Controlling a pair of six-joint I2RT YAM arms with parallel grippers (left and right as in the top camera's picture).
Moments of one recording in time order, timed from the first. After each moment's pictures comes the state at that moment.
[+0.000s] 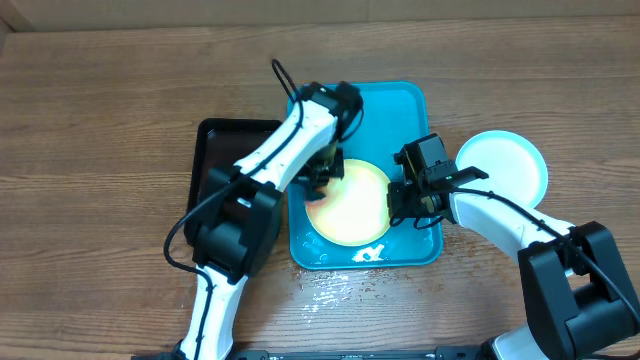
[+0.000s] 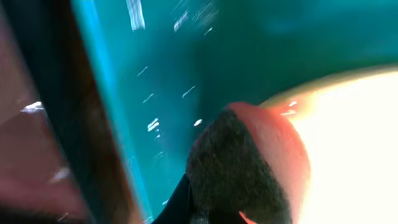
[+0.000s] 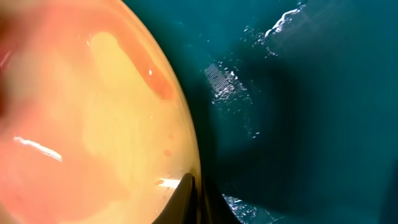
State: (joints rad) left arm -0.51 2.25 1.82 -1.30 -0.07 -0.56; right arm 0.36 1.71 0.89 -0.44 -0.20 0.31
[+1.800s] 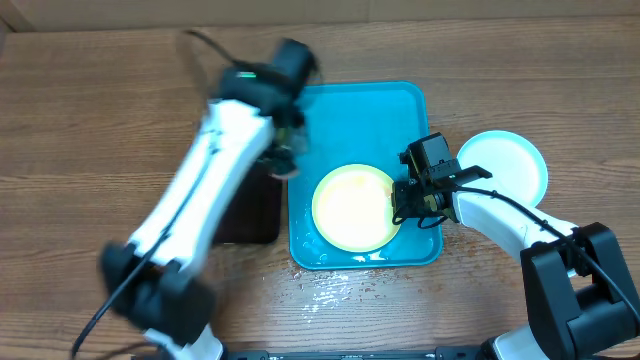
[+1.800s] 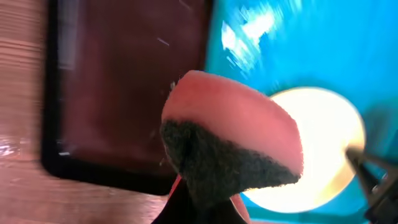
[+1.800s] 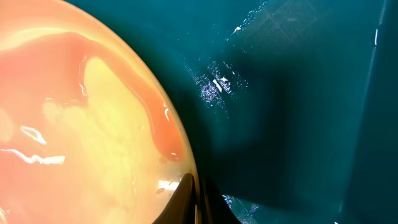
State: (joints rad) left arm -0.35 1.79 1.82 -1.40 -0.08 -0.56; right arm 0.35 1.71 0.89 -0.45 -0.17 0.31
